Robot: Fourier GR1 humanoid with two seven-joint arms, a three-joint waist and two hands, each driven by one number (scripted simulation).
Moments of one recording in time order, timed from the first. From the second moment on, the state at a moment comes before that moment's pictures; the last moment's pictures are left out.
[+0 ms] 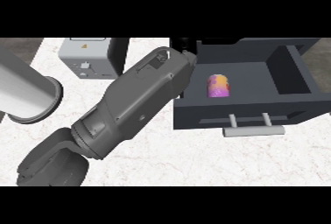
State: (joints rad) left arm -1.42 0.00 -0.61 -0.50 1.05 0.80 -0.29; right arm 0.13 -0.10 -0.48 -2.40 0.04 0.50 0.10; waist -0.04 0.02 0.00
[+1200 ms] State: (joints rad) left arm -1.39 0.10 -0.58 -0.59 0.97 0.80 -0.15; right arm -0.36 -0.15 0.01 -1.72 0.95 0.17 -0.06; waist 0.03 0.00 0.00
